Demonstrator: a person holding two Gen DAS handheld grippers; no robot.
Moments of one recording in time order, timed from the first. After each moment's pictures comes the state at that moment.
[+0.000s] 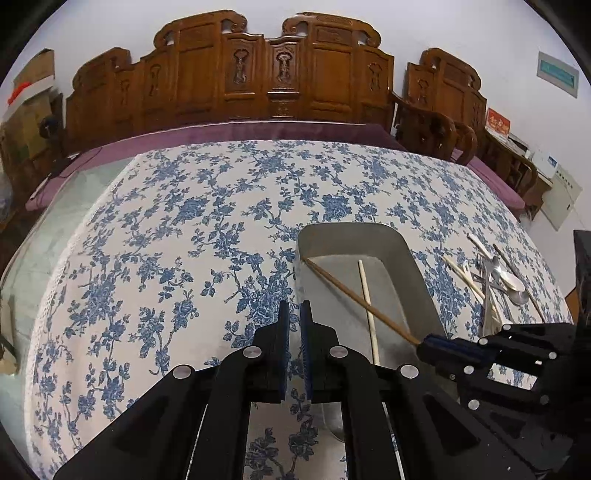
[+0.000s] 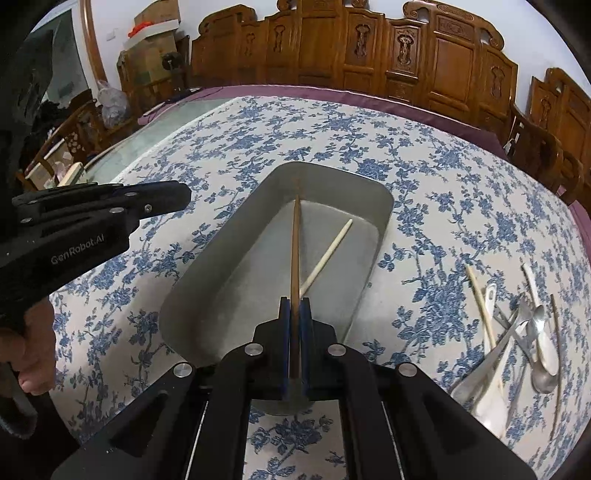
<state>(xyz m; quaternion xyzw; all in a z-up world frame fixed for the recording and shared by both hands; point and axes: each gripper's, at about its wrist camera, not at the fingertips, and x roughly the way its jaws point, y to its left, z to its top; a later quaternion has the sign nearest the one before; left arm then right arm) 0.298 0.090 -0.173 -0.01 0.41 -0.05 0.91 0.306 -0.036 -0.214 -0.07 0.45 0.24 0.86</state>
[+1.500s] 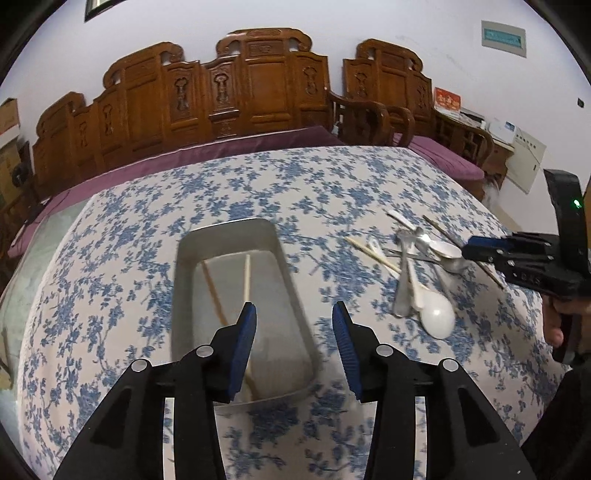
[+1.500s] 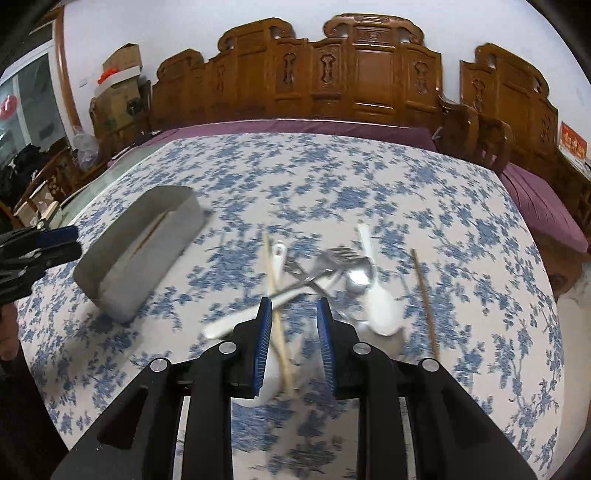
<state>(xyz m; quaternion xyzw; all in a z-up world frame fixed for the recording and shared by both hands) 0.244 -0.031 -0.165 0.05 0.38 -0.12 0.91 0.301 -0.281 -0.205 -0.03 0.40 0.18 0.90</state>
